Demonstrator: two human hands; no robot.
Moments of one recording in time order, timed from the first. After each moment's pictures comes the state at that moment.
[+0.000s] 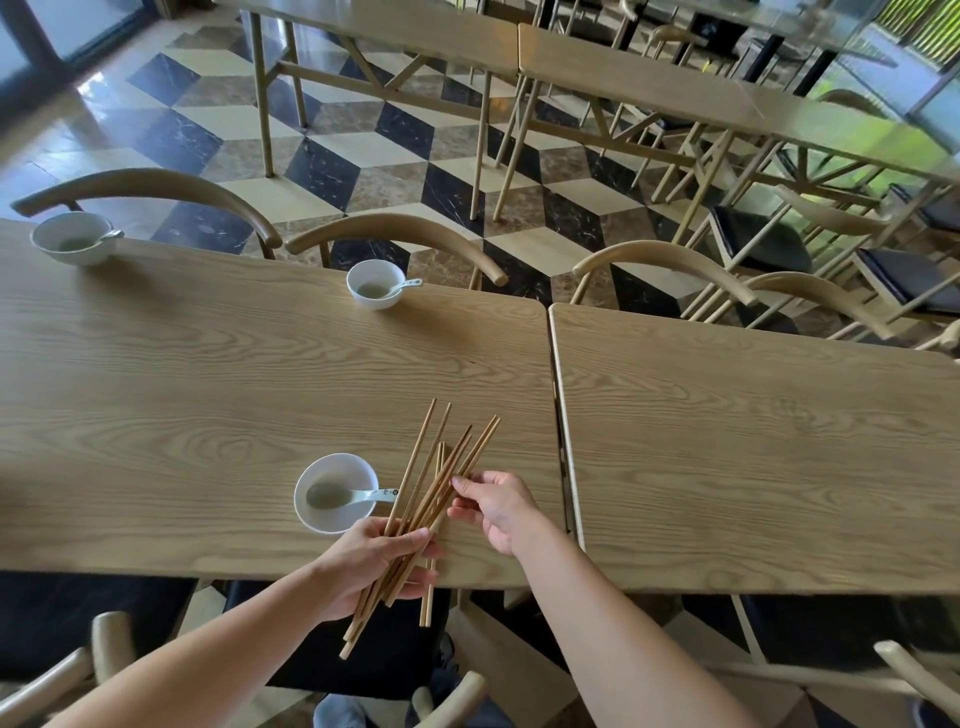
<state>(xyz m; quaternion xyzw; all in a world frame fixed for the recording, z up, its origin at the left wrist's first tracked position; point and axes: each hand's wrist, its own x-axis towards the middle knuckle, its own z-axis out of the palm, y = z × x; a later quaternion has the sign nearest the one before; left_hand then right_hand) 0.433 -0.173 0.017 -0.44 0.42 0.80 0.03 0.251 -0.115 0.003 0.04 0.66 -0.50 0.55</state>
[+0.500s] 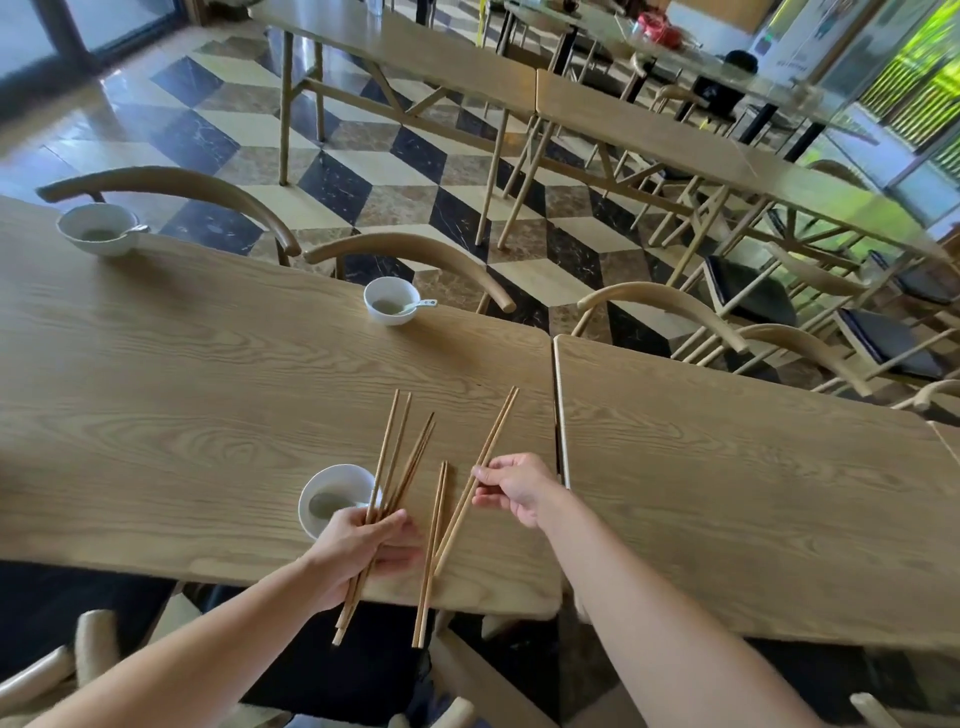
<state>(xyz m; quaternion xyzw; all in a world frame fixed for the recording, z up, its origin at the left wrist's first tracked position) 0.443 -0.195 0.018 -0.48 0.37 0.79 -0.08 0.220 -0.145 0.037 -0.06 0.73 -0.43 0.52</state>
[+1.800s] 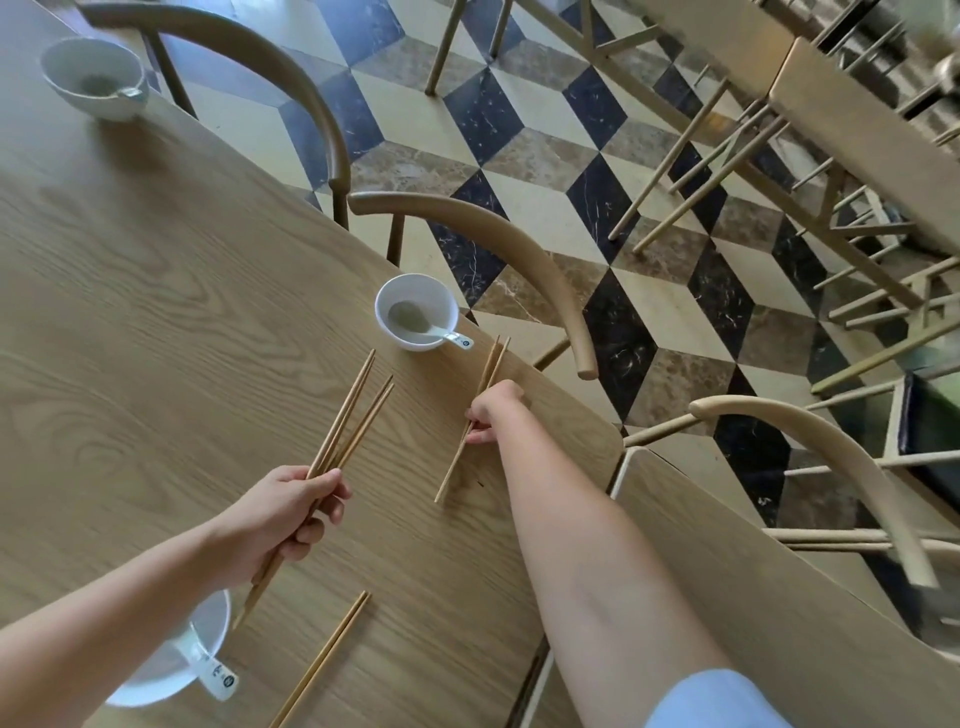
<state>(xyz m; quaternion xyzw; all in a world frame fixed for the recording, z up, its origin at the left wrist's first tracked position) 0.302 -0.363 -0.054 -0.60 0.25 0.75 -0.16 0.052 -0.474 -0.098 -0.23 0.87 -0.04 0.44</state>
